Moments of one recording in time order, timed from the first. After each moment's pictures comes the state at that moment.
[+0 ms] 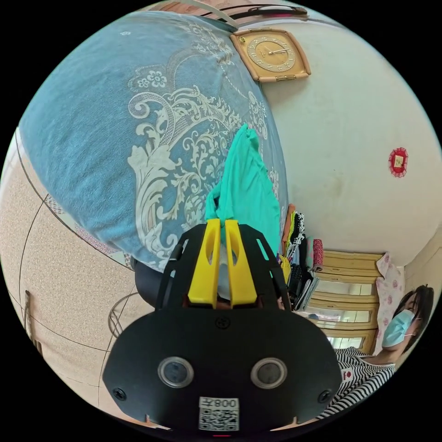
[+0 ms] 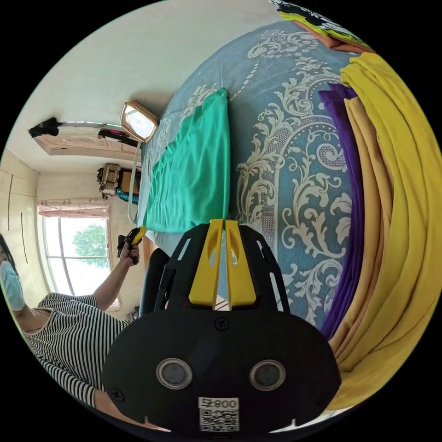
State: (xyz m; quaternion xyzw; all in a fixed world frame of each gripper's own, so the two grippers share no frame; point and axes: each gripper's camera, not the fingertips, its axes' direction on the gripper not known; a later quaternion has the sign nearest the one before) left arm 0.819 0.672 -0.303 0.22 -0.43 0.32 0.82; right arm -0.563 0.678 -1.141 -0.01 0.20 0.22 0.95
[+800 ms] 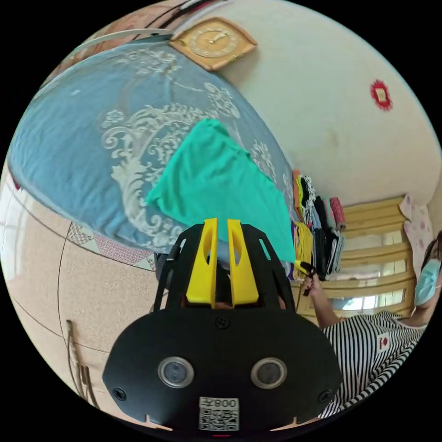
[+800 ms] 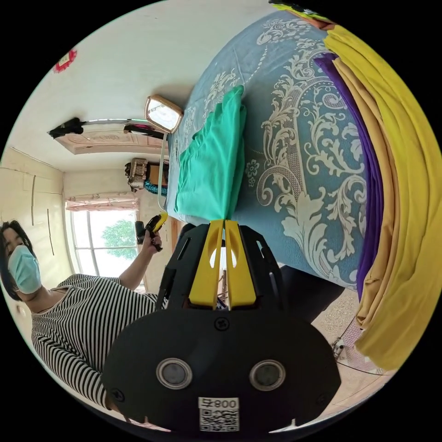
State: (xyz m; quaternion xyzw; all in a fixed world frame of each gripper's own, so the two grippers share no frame) left arm 0.869 0.853 -0.023 0.10 -0.54 0.42 0.72; right arm -0.614 0.812 -1.079 -0.02 0.10 0.23 0.97
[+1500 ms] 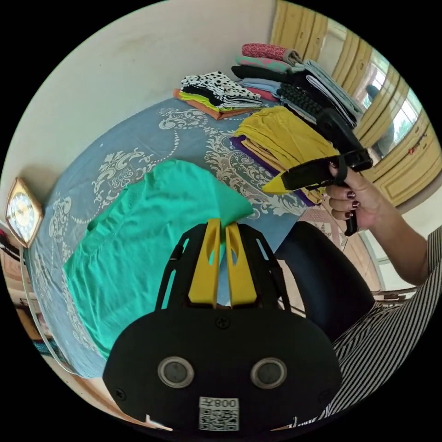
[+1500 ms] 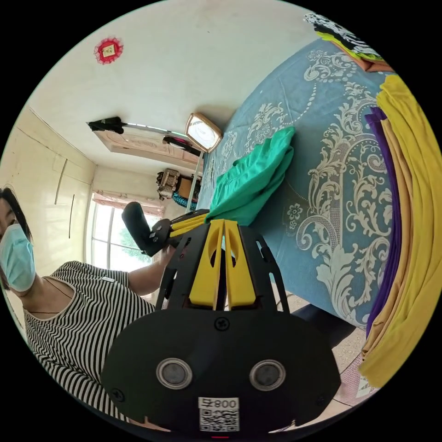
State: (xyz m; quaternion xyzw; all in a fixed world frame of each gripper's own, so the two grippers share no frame) left arm 0.783 0.966 0.469 -0.15 -0.70 0.57 0.41; right arm -0.641 0.776 -1.053 0.07 0.04 0.16 0.98
